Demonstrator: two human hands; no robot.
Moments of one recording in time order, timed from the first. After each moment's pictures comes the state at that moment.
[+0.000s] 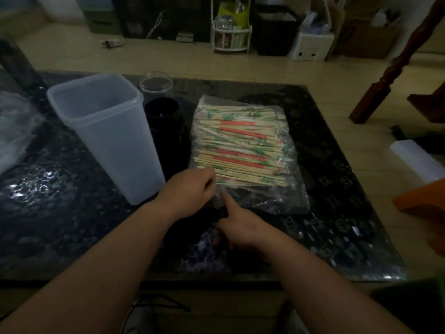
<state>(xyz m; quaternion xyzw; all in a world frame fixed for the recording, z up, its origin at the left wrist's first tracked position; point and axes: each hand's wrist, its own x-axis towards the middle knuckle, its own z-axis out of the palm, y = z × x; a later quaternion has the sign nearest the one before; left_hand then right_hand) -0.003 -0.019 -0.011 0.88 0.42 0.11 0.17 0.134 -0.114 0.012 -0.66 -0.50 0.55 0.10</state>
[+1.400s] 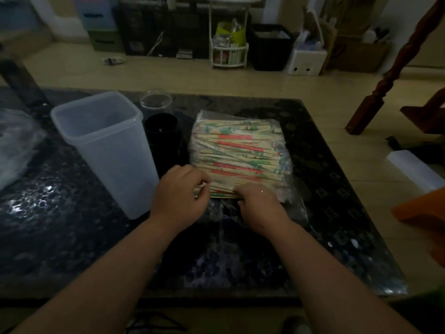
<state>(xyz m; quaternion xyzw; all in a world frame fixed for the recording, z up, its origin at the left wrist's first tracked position) -0.006 -0.032 0.009 0.85 0.41 0.34 0.05 0.183 -0.078 -0.003 -0.73 -0.67 0.16 0.06</state>
